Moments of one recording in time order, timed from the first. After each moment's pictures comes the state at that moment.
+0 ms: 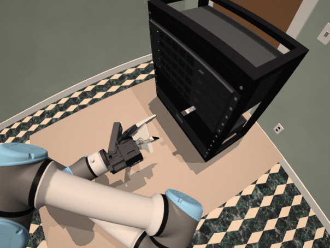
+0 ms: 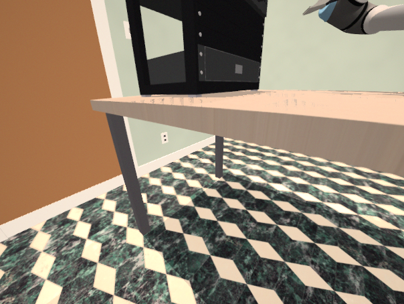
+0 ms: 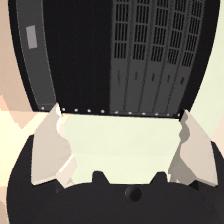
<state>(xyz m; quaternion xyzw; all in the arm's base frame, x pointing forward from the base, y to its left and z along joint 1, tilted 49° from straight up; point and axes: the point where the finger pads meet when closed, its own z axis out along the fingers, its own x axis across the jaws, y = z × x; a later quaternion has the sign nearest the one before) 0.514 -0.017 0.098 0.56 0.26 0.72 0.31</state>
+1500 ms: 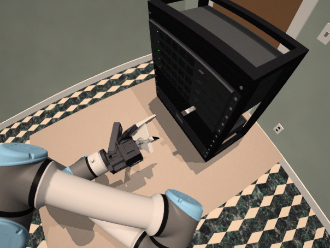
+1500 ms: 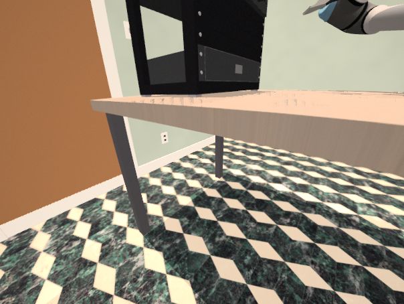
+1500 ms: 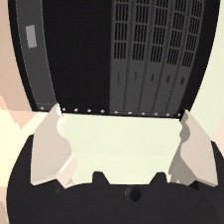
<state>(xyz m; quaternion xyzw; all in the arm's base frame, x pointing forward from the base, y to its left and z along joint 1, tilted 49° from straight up) 0.514 -0.017 0.098 0.56 0.26 0.72 0.31</state>
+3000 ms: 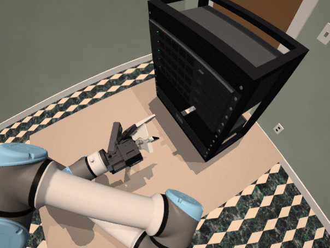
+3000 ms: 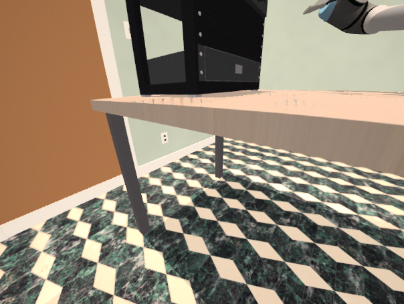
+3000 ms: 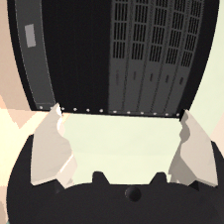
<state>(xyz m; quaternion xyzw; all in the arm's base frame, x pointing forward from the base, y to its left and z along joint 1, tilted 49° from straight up) 0.513 -0.016 0.100 0.56 0.26 0.72 0.31</state>
